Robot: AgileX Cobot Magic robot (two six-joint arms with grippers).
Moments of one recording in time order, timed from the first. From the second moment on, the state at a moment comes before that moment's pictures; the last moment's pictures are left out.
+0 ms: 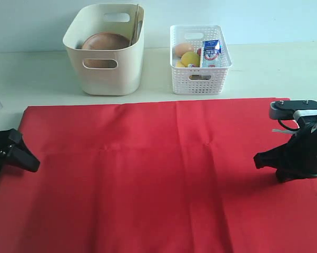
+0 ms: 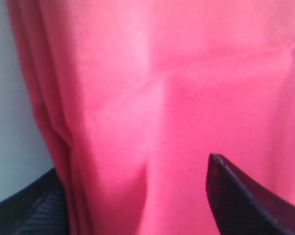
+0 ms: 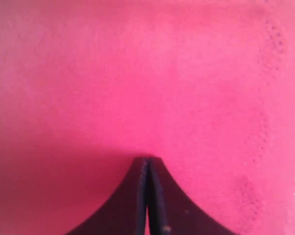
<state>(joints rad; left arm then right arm) 0.17 1.86 -0.82 -0.76 0.86 0.81 0.14 1.68 -0.60 0.21 0.41 -0.12</state>
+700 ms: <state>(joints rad) 0.17 1.92 -0.82 -0.79 0.93 0.88 0.14 1.68 -0.60 0.22 0.41 -0.12</state>
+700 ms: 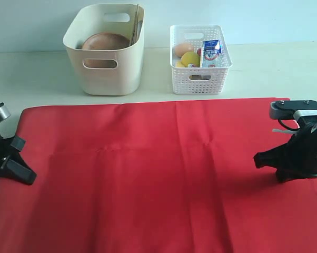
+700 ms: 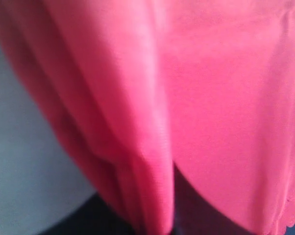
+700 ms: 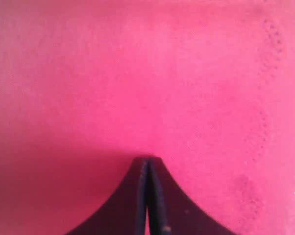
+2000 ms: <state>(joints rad) 0.03 1.62 -1.02 -0.41 1.18 0.52 0.45 1.69 -0.61 0.24 0.35 -0.08</state>
